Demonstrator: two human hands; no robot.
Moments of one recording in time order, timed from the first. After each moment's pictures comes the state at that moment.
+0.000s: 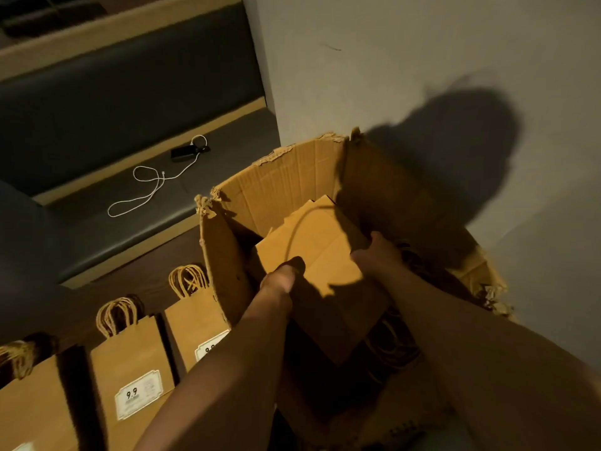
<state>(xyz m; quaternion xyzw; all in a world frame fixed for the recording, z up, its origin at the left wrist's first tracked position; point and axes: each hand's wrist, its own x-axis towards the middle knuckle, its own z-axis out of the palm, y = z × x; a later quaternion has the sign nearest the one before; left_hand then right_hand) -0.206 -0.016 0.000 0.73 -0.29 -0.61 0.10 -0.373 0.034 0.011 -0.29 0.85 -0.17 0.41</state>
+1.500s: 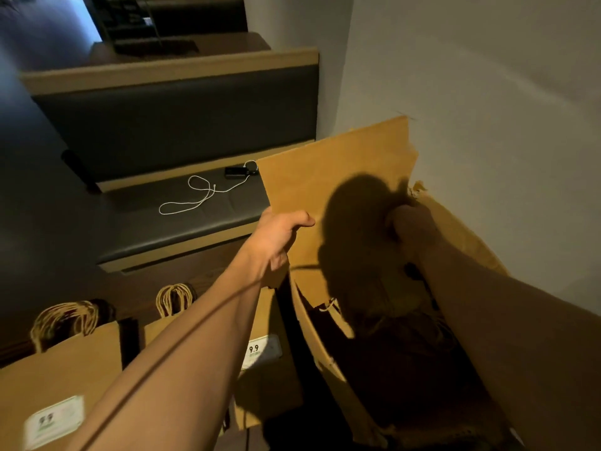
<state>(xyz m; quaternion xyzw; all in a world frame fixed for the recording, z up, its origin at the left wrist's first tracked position) -0.090 -0.071 0.126 0.51 -0.39 -0.66 0.38 -0.301 -0.024 0.143 -0.25 0.70 -0.52 0.42</state>
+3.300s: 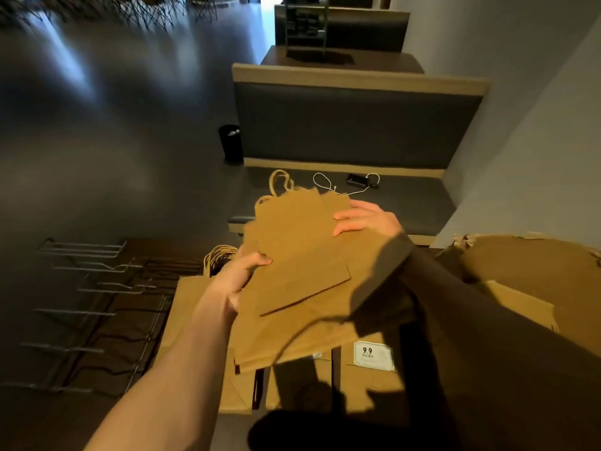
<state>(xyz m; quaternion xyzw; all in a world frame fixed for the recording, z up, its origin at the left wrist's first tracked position) 0.231 0.011 0.084 0.50 -0.23 -0.68 0.49 -0.015 -0.080 0.150 -0.90 0.39 -0.07 0.16</state>
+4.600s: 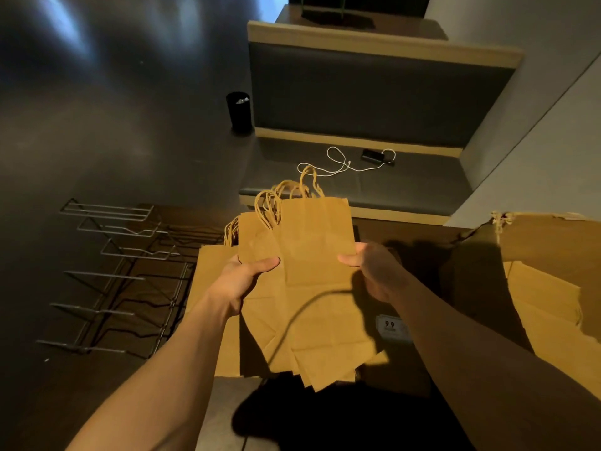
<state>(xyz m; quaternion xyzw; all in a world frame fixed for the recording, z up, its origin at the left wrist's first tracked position) 0.277 0.058 0.038 0.61 -0.18 -0.62 0.46 0.045 -0.012 0.065 -0.43 0.57 -0.23 0.67</state>
